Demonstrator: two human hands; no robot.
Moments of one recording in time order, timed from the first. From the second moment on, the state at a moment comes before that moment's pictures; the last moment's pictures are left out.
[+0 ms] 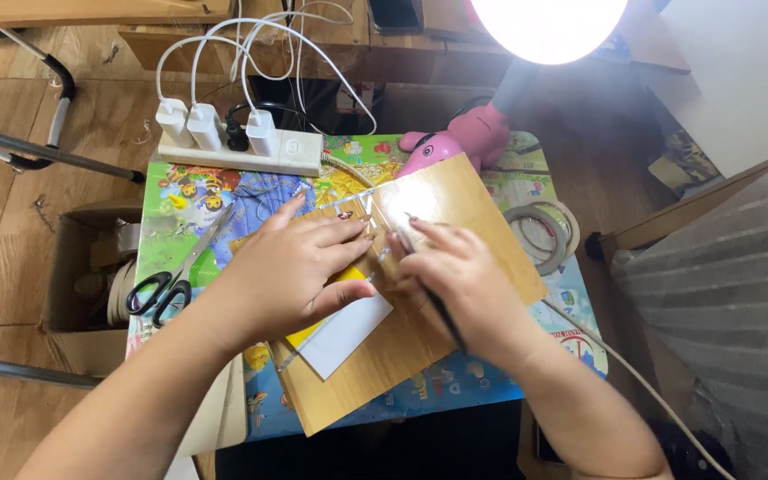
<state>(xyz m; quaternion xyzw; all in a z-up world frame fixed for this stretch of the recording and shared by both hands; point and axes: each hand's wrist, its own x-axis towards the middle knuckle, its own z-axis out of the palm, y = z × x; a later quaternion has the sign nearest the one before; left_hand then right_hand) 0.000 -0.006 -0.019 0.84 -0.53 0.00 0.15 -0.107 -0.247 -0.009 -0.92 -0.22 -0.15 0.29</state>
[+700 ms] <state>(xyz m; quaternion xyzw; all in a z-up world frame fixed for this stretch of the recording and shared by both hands) -0.003 0.011 -0.033 0.82 -0.52 0.00 0.23 -0.115 -0.227 -0.012 -0.94 -0.21 -0.08 0.26</state>
